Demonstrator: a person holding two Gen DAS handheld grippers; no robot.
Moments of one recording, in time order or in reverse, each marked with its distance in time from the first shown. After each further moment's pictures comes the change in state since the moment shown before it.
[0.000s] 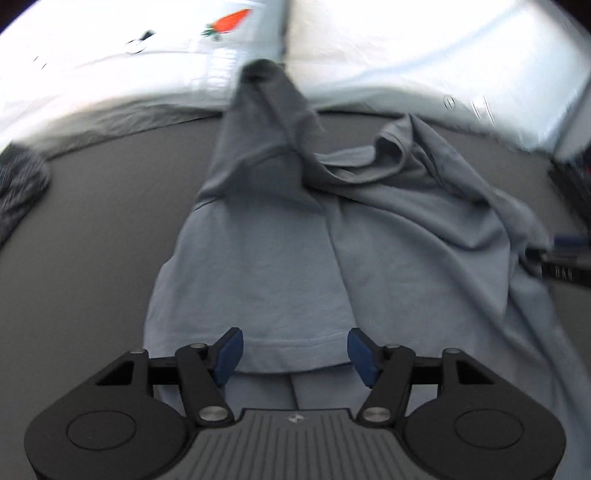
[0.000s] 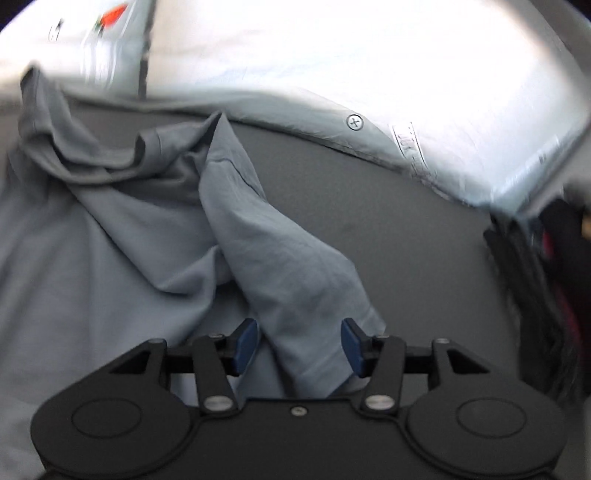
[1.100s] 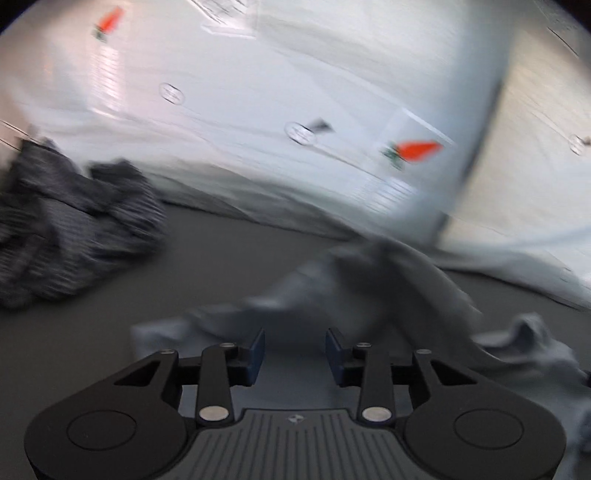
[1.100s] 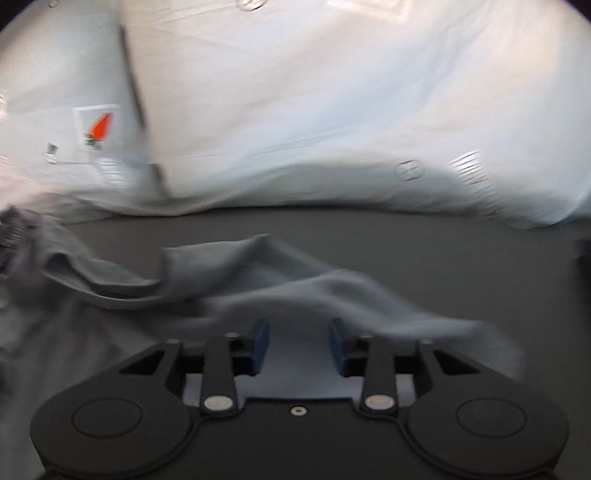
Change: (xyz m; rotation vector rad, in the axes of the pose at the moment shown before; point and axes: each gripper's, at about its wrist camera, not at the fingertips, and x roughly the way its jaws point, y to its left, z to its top) left arm 0.016 0.105 0.089 -0.366 -0.190 0.141; right arm 0.043 -0.023 0.086 0.245 -0.102 0.419
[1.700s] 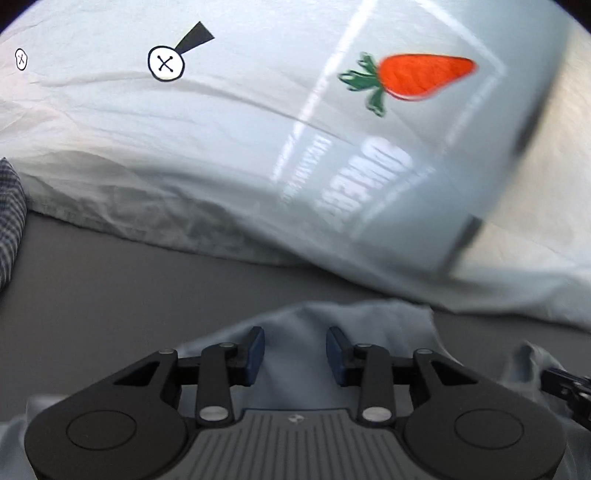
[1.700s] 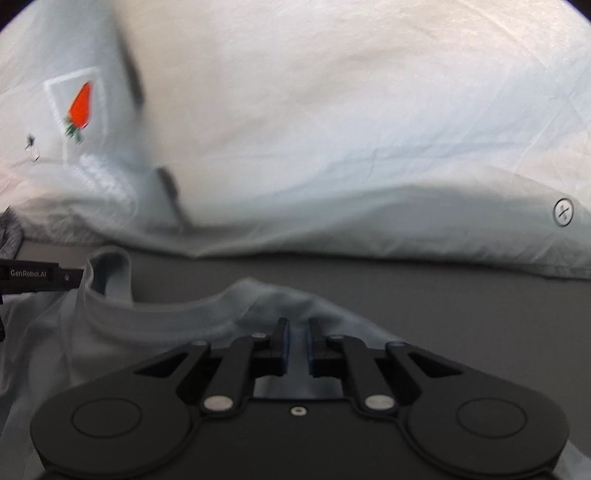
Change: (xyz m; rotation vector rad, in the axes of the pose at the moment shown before) left arm 0.177 -0.037 0.076 -0.014 -0.004 0.024; right arm 0.149 0.048 0.070 -0.071 -0.049 0.040
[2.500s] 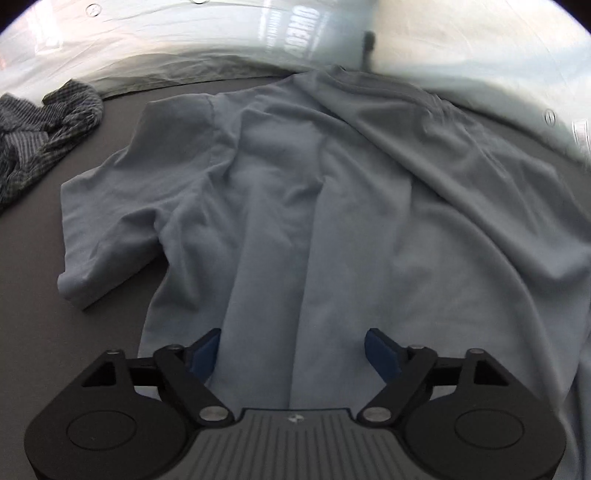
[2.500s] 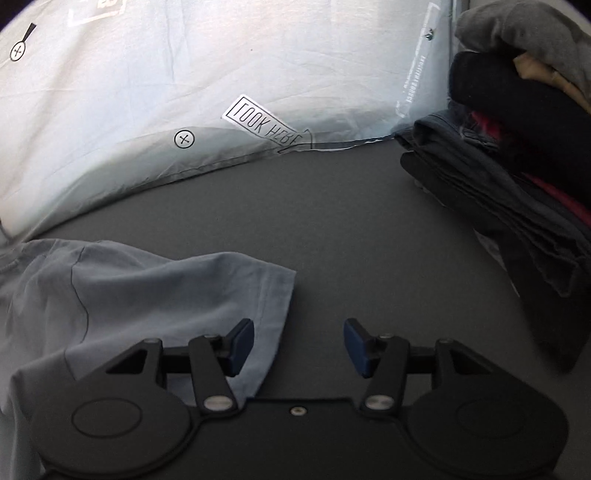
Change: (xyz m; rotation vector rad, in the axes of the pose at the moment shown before) left arm -0.171 -0.016 -0.186 0.146 0.259 0.101; right arm -0.207 -0.184 -0.156 0.334 -0.009 -0.396
